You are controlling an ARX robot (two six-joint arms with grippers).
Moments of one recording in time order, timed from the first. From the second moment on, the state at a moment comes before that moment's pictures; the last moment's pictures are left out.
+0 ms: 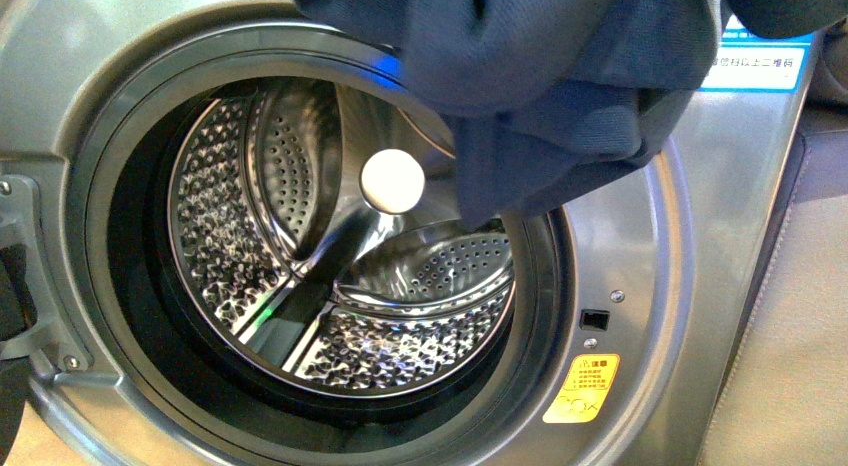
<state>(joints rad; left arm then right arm) 0.00 0.00 0.01 0.00 0.00 0.00 0.50 1.06 1.19 0.19 -0.17 -0.13</state>
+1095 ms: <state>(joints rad) 0.19 0.70 0.45 0.83 0.77 -0.32 0.50 1.06 1.19 0.19 -0.17 -0.13</state>
